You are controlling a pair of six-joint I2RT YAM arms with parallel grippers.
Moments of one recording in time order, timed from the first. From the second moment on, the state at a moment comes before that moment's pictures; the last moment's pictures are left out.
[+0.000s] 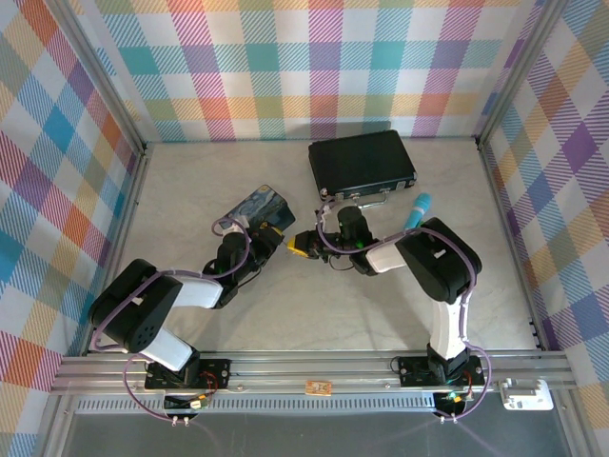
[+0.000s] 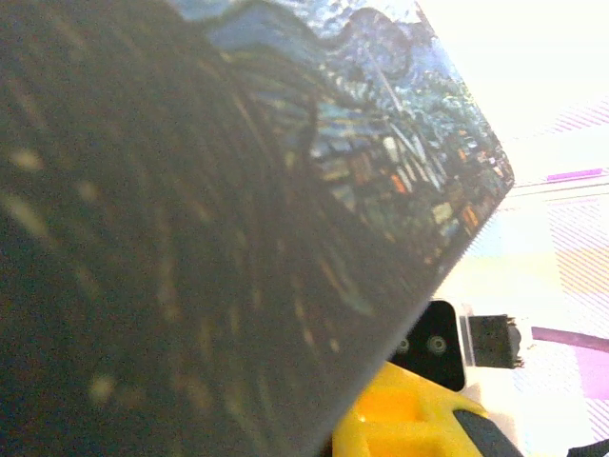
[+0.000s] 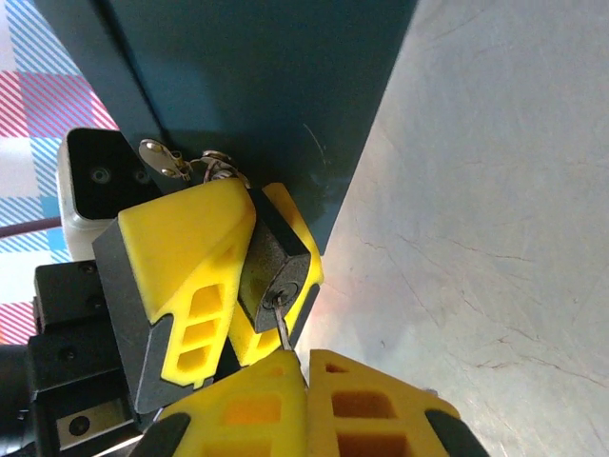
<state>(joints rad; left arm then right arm) -0.54 1.53 0.41 0.81 0.05 -1.24 0.63 1.94 0.84 0.75 -0.77 1.18</state>
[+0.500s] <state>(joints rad) -0.54 1.52 0.45 0.78 0.08 -1.23 0.62 1.84 0.84 0.58 -0.70 1.16</state>
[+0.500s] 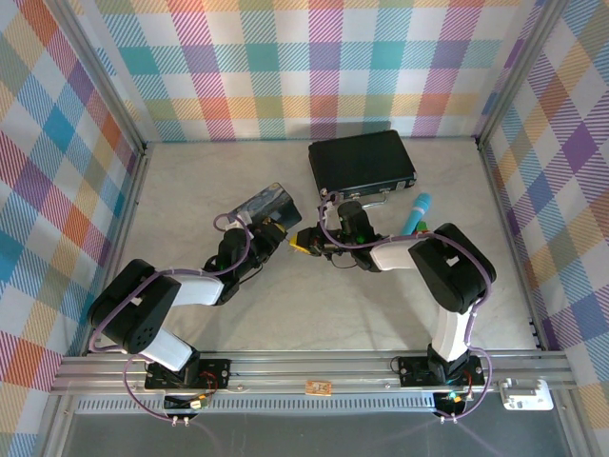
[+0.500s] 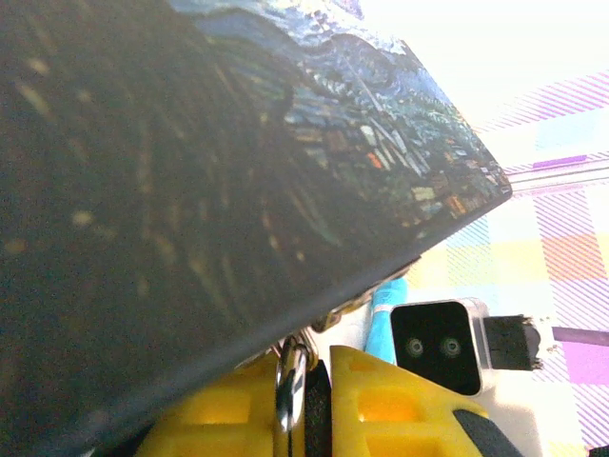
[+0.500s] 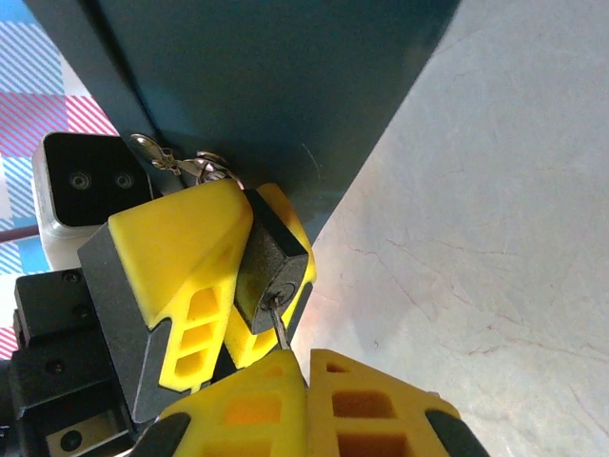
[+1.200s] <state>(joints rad) -0.54 1.52 0.45 0.77 0.11 -1.18 0.59 1.98 0.78 0.99 -0.84 1.50</state>
